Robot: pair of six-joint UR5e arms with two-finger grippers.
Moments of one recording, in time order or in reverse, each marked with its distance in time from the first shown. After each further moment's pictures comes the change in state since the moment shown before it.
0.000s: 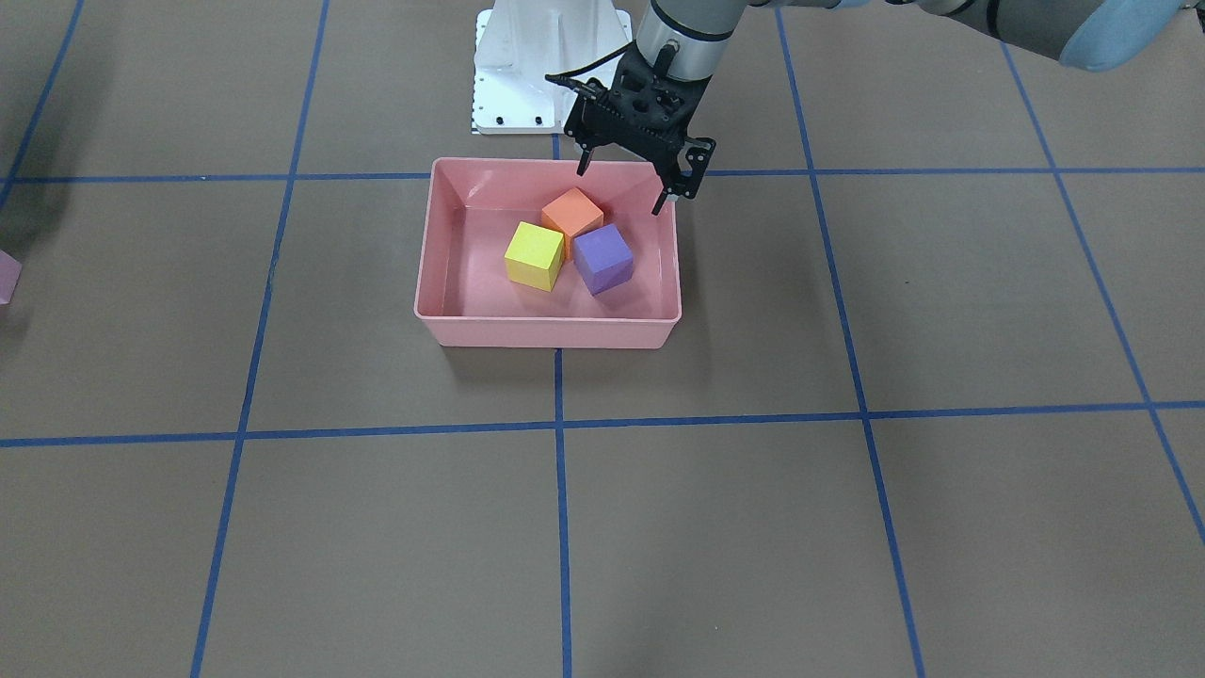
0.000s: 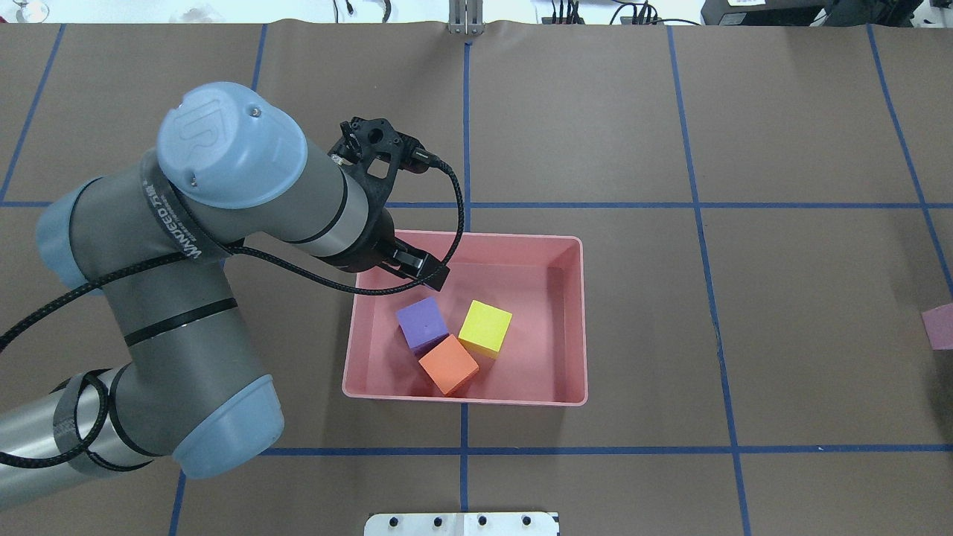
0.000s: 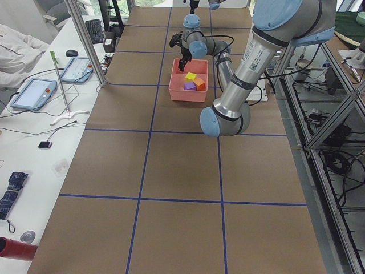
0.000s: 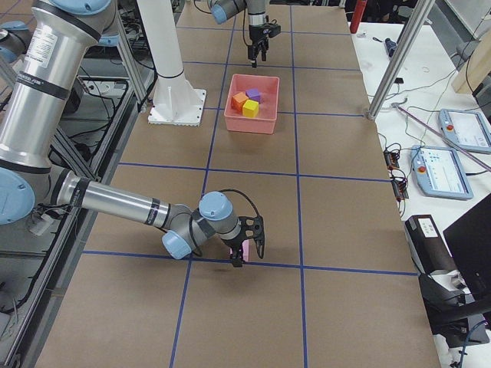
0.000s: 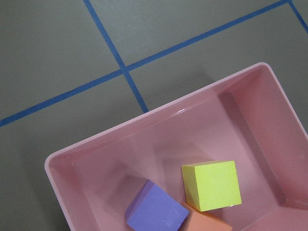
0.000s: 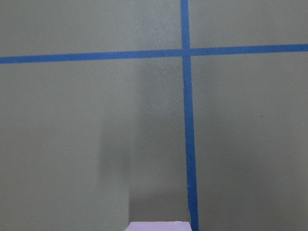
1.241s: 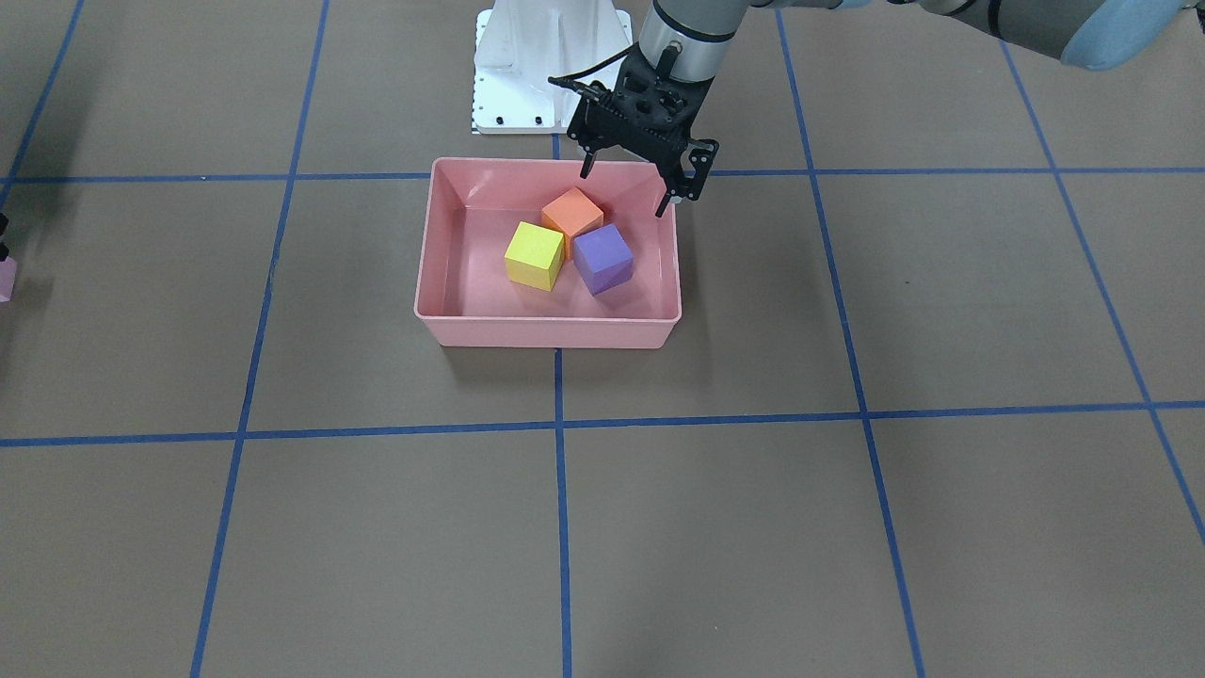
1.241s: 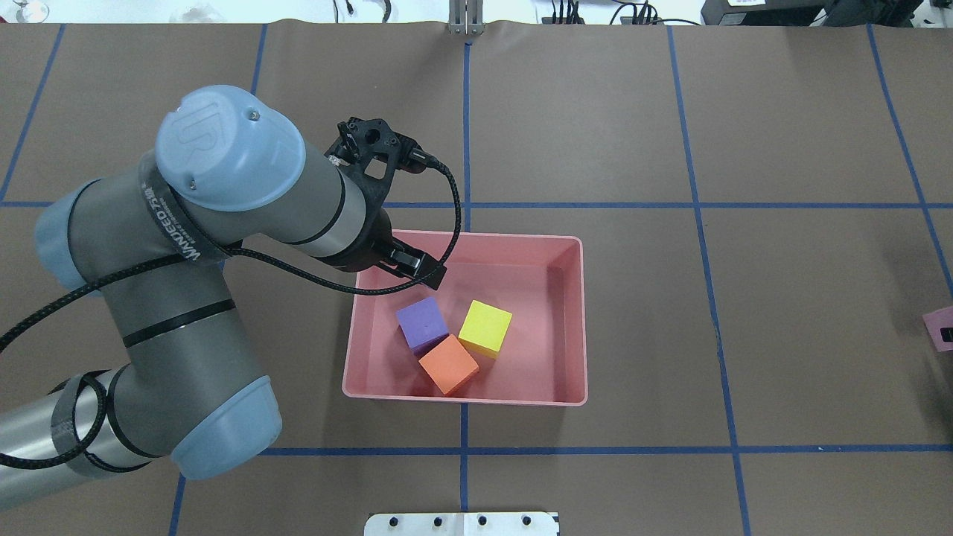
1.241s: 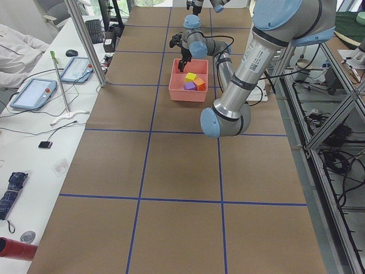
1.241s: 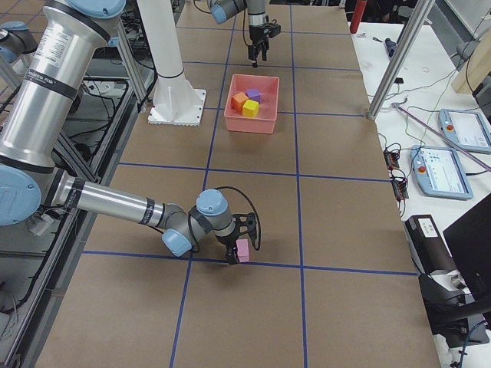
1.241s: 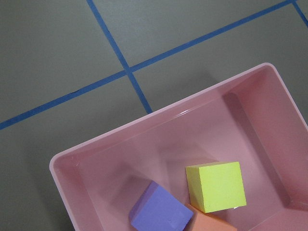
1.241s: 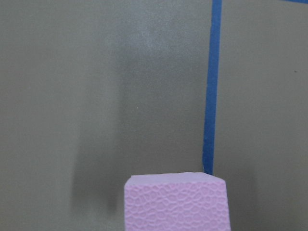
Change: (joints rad) left arm 0.001 0.007 -0.001 0.000 0.014 0.002; right arm -0.143 -0.015 -0.001 0.025 -0.101 -0.016
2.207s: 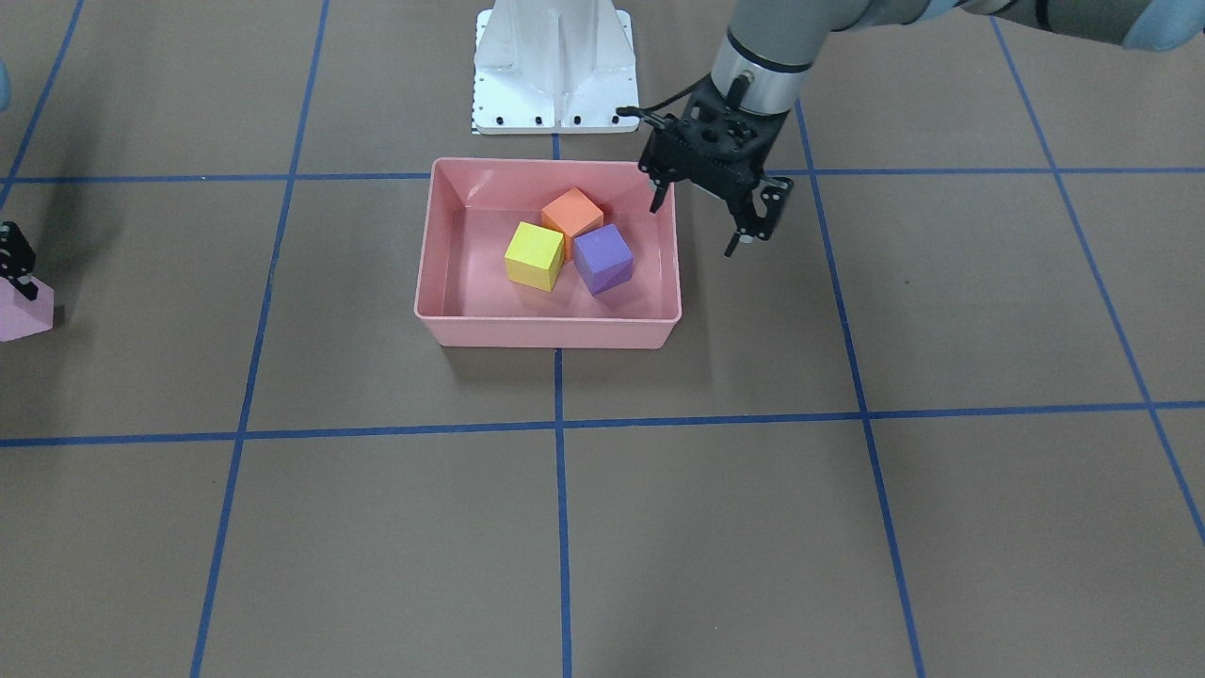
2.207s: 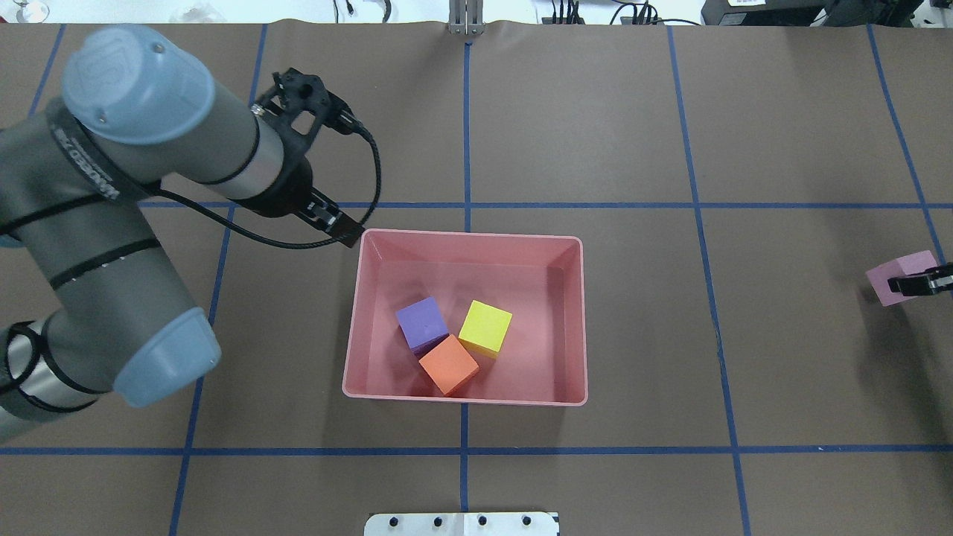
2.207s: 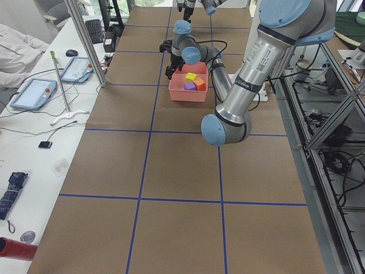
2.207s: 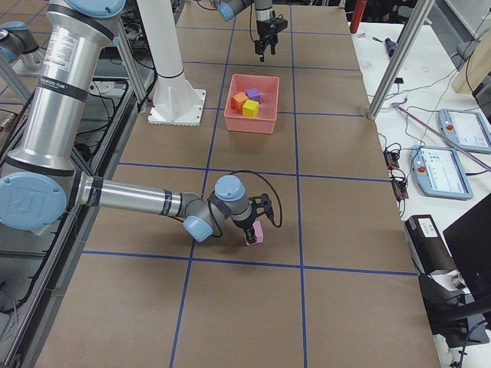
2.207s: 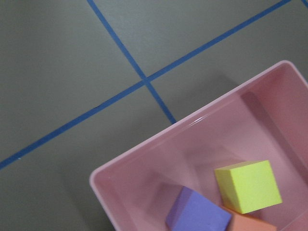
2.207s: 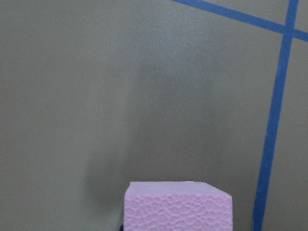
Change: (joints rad) left arm -0.170 0.118 -0.007 0.000 -0.058 0.336; right arm 0.034 0.167 0.077 -0.178 0.073 -0.117
